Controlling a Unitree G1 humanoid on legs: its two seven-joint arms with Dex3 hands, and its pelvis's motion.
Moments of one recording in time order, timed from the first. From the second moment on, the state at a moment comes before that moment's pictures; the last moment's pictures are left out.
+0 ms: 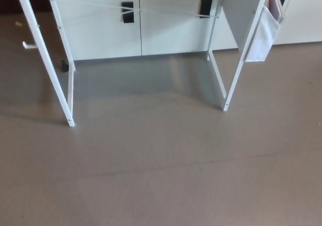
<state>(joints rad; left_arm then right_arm) 0.04 0.66 0.13 1.00 0.03 0.23 -0.22 0.12 -0.82 0.01 1.24 -0.21 -0.13 0.14</state>
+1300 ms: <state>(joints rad) -0.01 0.66 0.13 1.01 0.03 0.23 -0.22 0.08 -0.82 -0.02 1.26 -0.19 -0.10 0.13</state>
